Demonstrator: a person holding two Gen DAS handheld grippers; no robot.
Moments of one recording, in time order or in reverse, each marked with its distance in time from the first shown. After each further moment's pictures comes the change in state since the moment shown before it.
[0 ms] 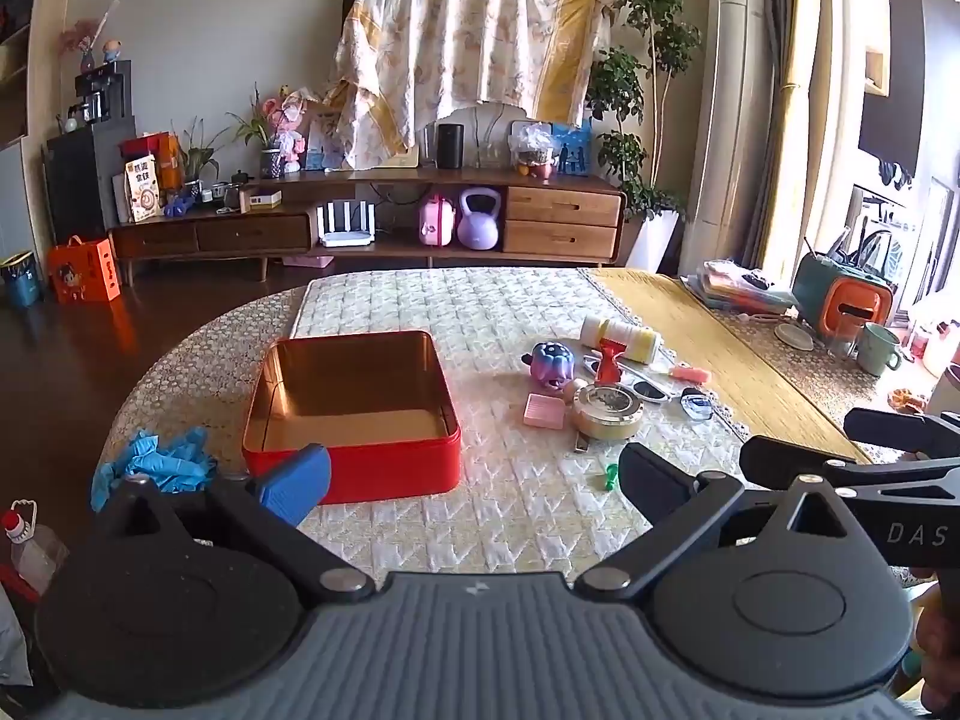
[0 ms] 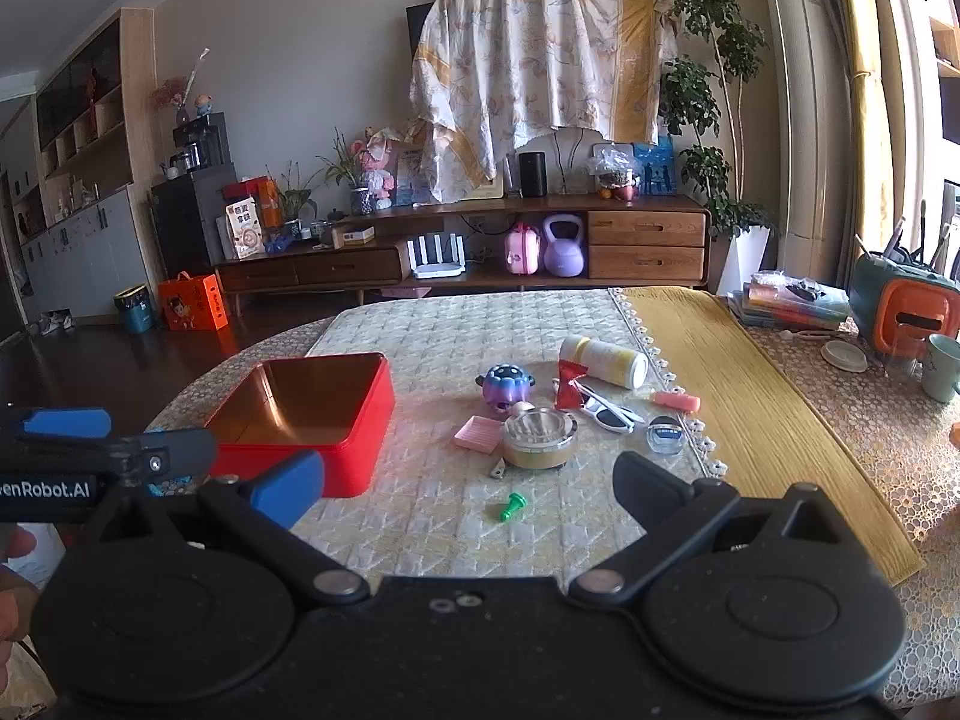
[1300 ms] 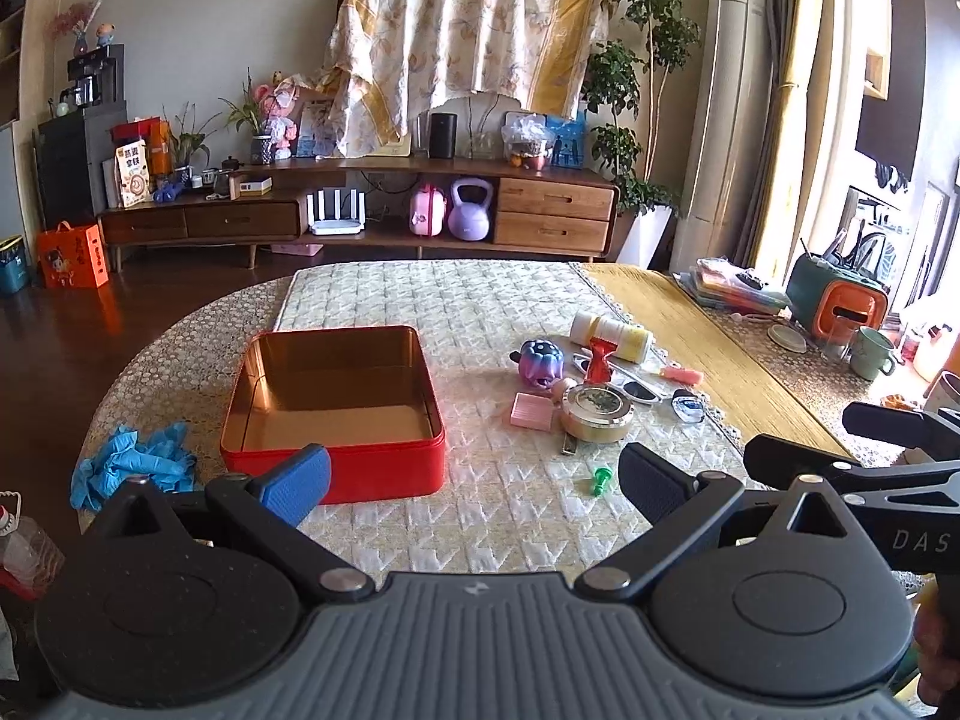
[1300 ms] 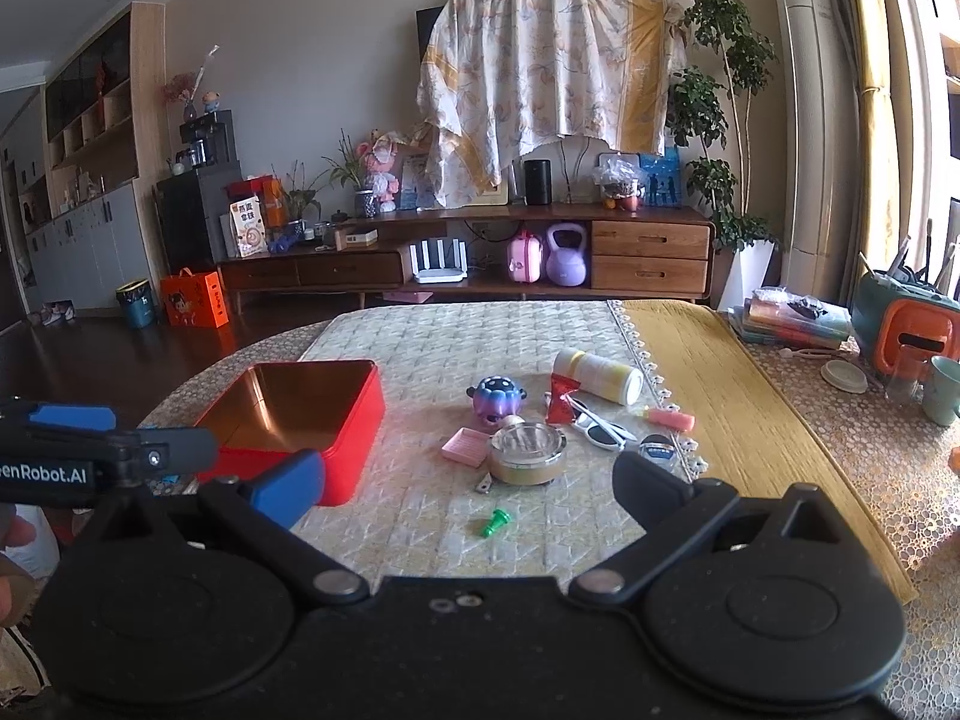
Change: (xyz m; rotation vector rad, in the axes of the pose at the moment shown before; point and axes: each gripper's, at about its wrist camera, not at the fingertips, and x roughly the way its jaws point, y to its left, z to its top) left arm 0.019 -0.005 0.008 -0.028 0.026 -0.029; right arm 0.016 -0.017 0.006 -0.023 -0.010 0.006
